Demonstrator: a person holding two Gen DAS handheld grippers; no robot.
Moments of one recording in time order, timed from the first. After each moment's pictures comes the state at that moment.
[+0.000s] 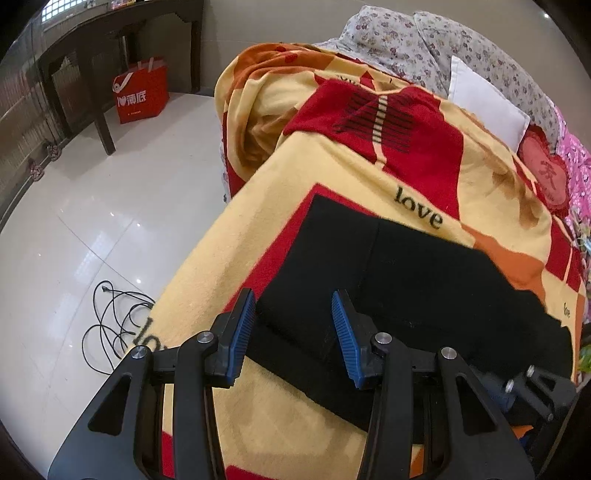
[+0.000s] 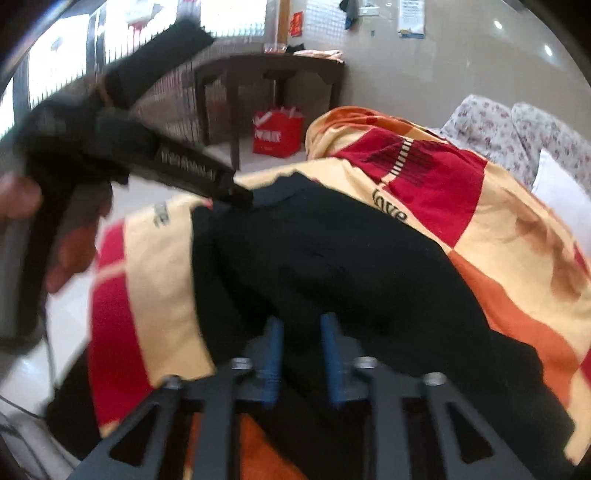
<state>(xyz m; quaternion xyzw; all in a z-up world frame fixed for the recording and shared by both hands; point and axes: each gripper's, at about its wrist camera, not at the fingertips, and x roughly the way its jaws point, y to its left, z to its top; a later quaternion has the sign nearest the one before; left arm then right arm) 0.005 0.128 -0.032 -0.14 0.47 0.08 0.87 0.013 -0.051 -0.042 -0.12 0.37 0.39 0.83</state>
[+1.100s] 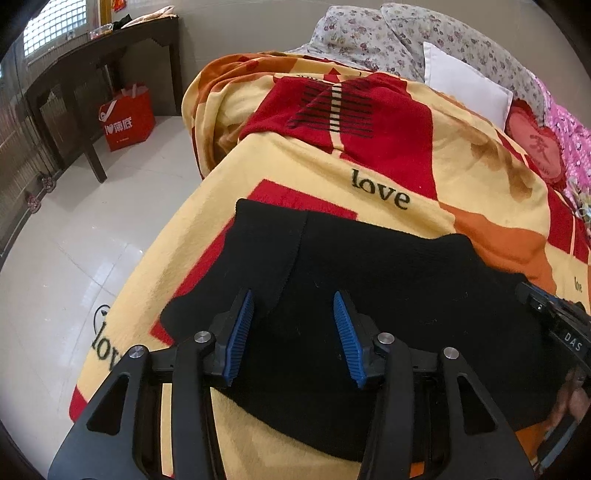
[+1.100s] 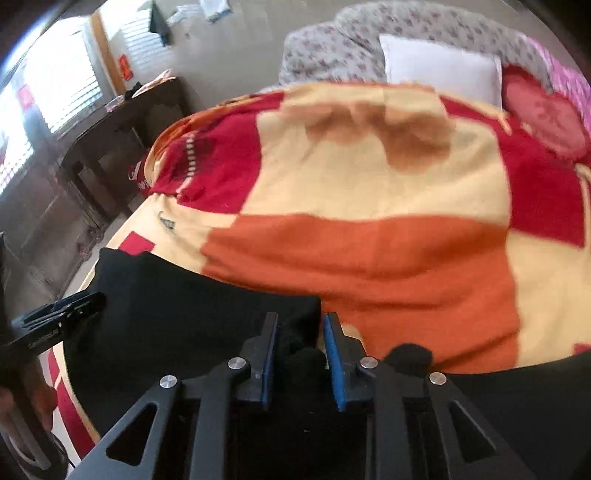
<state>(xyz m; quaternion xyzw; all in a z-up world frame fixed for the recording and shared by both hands) 0.012 0.078 -0.047 -0.08 0.45 0.08 0.88 0.091 -0.174 -0.053 0.03 0.44 0.18 0.88</state>
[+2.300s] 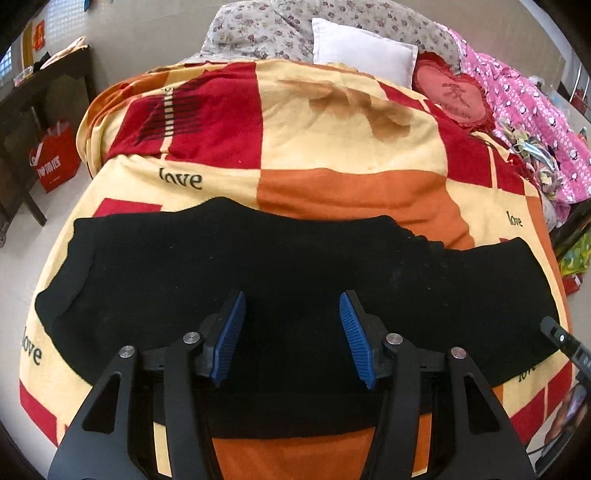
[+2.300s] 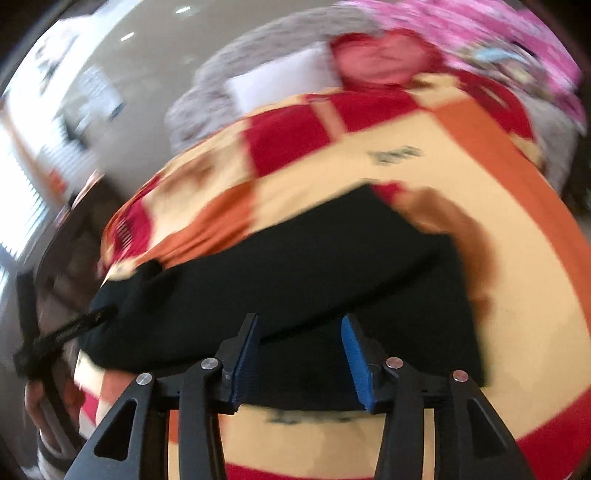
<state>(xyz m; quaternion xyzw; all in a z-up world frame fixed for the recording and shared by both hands) 0.006 -0.059 -0.031 -0.03 0.47 -0.06 0.88 -0.068 -0.404 -0.050 0.24 0.41 0.01 0.88</state>
